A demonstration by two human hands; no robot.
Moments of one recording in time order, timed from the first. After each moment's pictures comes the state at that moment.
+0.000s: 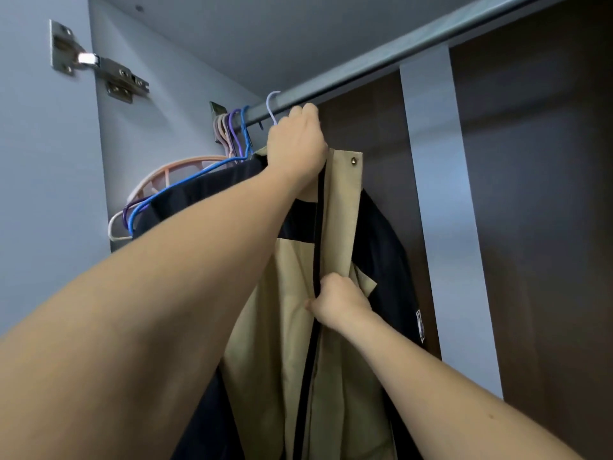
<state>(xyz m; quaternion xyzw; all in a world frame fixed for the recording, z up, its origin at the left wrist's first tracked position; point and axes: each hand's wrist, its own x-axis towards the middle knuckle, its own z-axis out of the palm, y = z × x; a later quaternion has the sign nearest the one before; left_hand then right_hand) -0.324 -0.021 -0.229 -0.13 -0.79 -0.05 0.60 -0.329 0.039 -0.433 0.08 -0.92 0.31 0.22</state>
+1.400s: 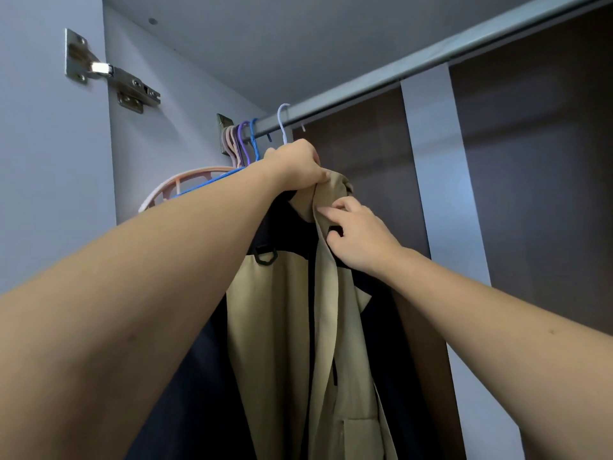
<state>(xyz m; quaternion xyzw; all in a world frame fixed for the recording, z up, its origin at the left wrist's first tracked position) -0.332 -0.059 -0.216 -0.16 -0.90 -0.04 0.41 -0.334 0.070 -0.344 0.21 -0.85 0.20 0.43</state>
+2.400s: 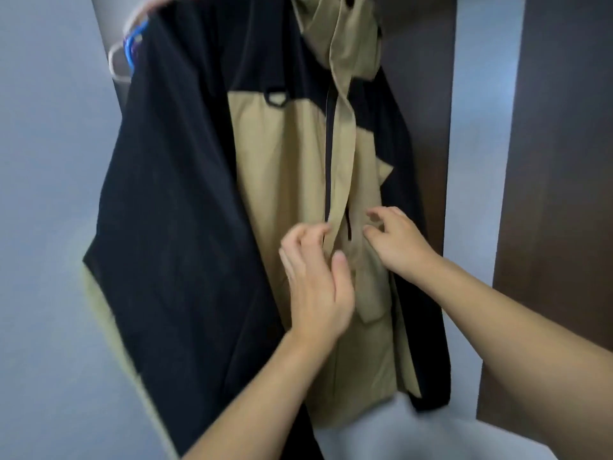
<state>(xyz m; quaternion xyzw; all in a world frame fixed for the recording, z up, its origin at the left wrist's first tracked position) -0.252 -0.055 -0.588 -0.21 -0.70 -0.39 0.56 -0.312 0.087 -0.539 0.13 -0.88 0.39 0.25</state>
